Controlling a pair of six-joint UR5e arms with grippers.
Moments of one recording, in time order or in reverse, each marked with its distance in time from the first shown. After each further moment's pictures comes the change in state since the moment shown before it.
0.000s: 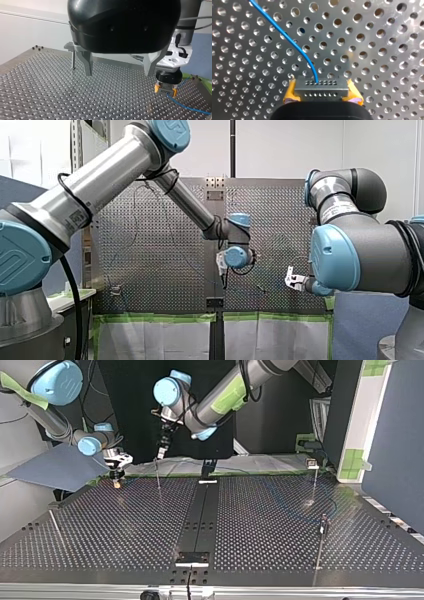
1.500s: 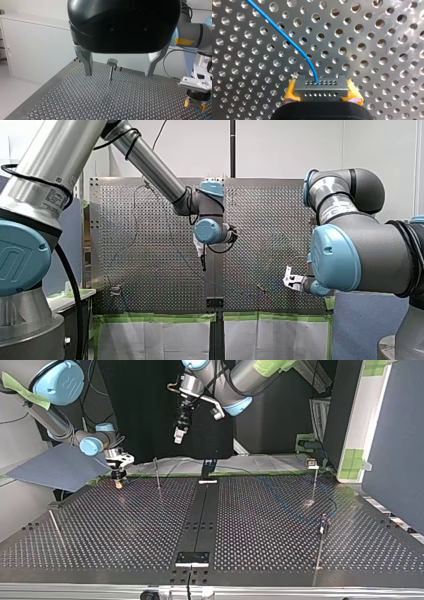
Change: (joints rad) left arm 0.001 0.378 -0.378 0.060 0.000 -0.059; right arm 0.010 0.001 0.000 -0.004 -0.001 0.001
